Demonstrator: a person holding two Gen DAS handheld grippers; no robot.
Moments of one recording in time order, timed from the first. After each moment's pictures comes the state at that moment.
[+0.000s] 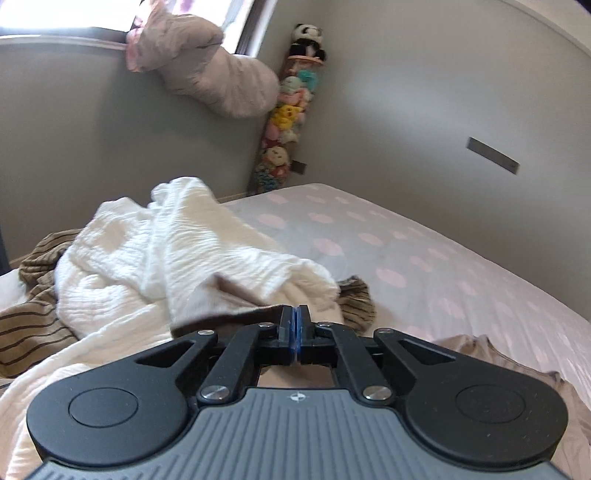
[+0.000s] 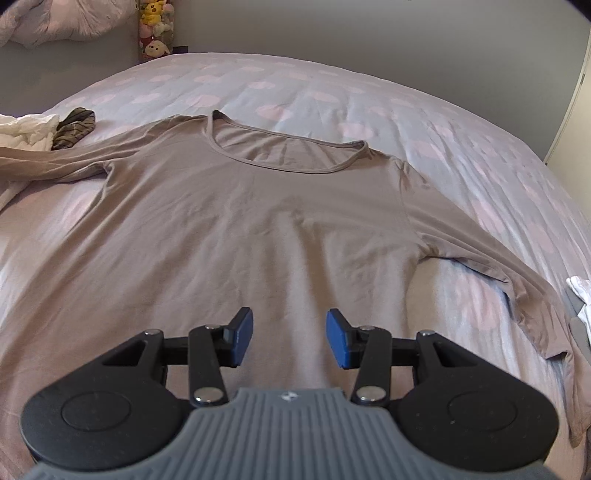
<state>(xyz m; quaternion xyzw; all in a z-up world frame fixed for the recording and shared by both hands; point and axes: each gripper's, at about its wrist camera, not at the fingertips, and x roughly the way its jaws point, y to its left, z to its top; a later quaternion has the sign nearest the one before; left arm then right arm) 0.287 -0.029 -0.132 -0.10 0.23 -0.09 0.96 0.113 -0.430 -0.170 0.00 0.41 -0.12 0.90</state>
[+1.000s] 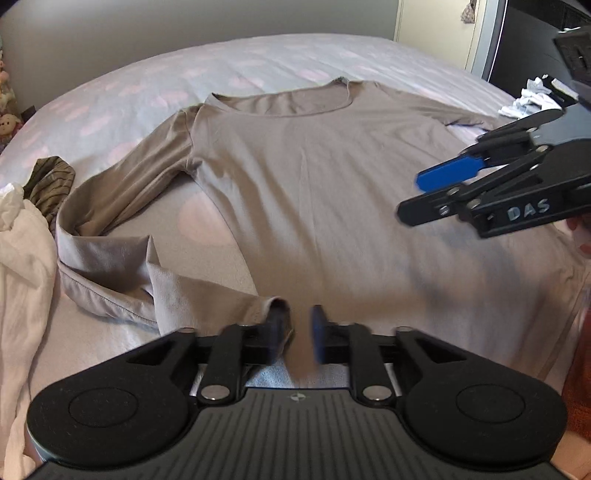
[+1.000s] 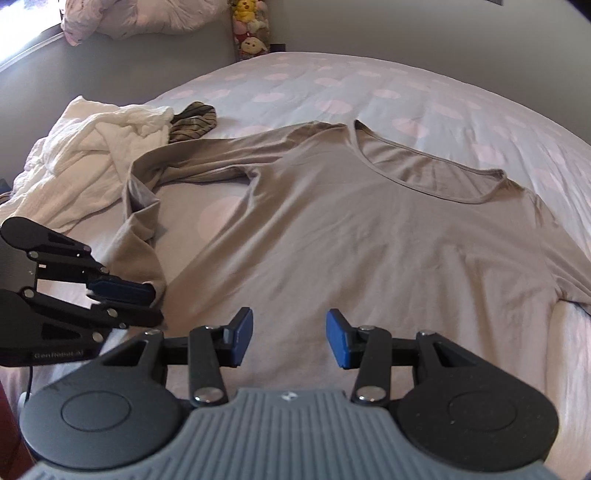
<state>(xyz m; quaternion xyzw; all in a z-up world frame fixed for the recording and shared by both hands) 0.211 -0.177 -0.206 0.19 0.39 -0.42 0.80 0.149 -0.355 -0.164 0.02 0.41 0.04 0.91</state>
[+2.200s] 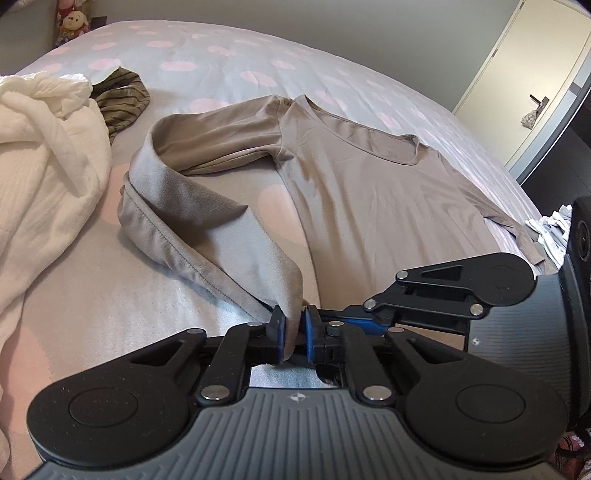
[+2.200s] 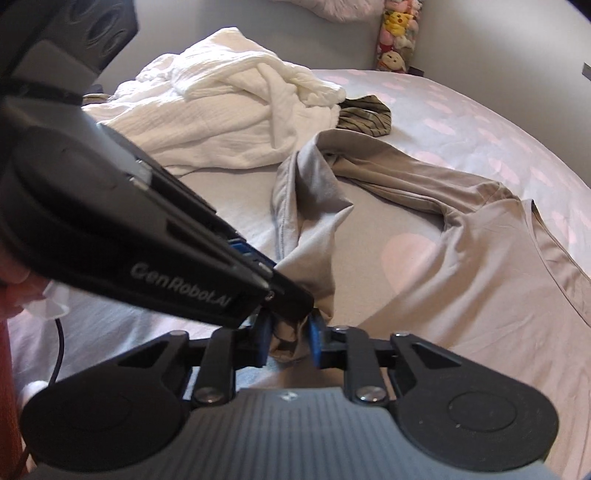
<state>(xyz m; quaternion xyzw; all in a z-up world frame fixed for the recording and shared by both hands) 0.262 -0.127 -0.214 0.01 0.45 -0.37 0.81 0.191 -0.234 -0.201 -0.12 0.39 0.18 0.89</state>
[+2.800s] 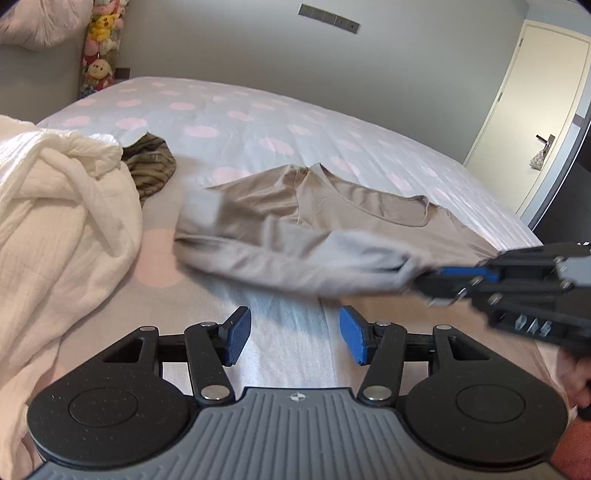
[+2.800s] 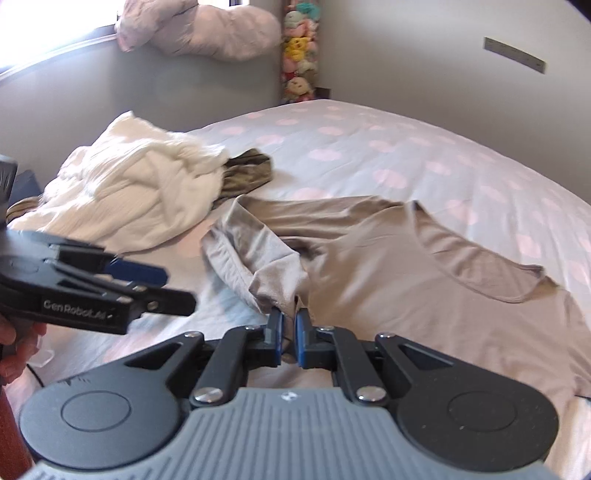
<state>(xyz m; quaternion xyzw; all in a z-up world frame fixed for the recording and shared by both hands) 0.262 -0.118 -0.193 -0.01 0.38 -0.33 0.86 0.177 -0.319 -0.134 -0.04 0.34 0.06 0.94</state>
